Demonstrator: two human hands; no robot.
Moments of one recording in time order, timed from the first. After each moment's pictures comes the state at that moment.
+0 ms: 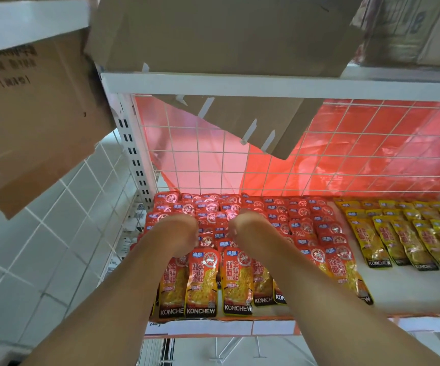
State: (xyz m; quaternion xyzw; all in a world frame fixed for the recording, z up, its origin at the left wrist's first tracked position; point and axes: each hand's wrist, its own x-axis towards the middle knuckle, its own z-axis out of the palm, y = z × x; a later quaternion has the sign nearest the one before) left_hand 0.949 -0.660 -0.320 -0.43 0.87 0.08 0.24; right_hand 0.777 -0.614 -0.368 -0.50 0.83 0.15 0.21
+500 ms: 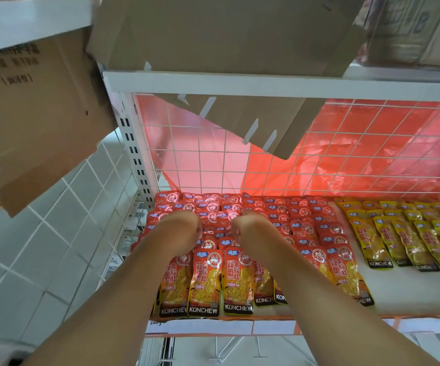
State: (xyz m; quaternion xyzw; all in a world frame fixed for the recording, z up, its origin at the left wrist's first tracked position) left_hand 0.949 -0.651 -0.308 -0.45 0.87 0.14 0.17; right_hand 0.784 -0.566 -0.341 -0.59 0.79 0.04 0.15
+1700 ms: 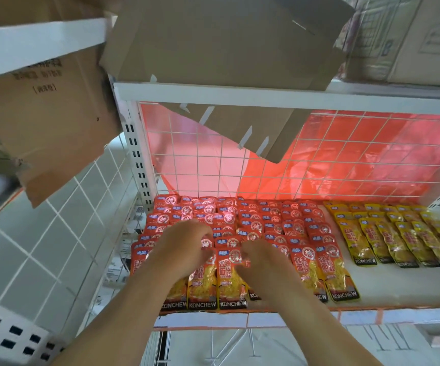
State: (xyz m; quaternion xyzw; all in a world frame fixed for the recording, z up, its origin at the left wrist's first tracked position) left_hand 0.984 -0.596 -0.315 -0.36 0.92 0.14 -0.09; right_hand 0.828 -0.458 -0.319 -0.54 0.82 -0.16 0.15
